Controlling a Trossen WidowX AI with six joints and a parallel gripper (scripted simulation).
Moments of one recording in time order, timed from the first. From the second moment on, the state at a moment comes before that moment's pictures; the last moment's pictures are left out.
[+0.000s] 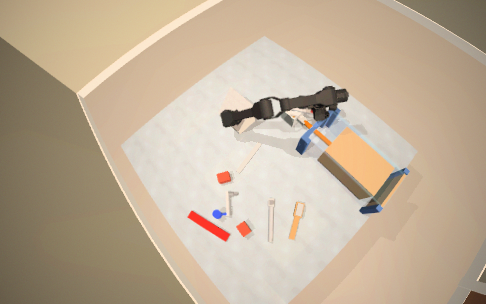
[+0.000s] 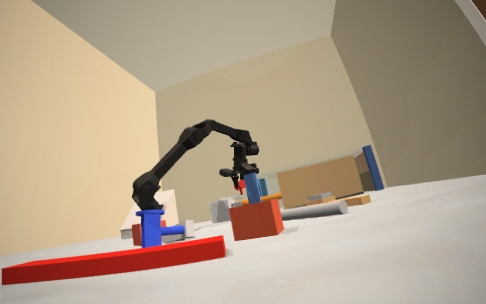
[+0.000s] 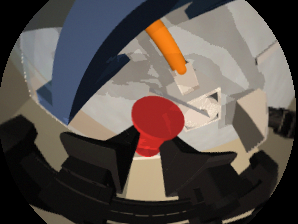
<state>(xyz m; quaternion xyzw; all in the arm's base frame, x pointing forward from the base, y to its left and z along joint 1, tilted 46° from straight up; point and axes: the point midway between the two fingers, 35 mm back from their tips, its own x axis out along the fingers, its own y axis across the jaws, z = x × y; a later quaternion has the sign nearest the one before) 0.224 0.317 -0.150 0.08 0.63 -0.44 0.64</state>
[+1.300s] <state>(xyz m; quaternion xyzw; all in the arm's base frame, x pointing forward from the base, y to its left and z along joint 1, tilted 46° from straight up) 0.184 0.334 -0.175 0.08 0.63 -0.44 0.64</state>
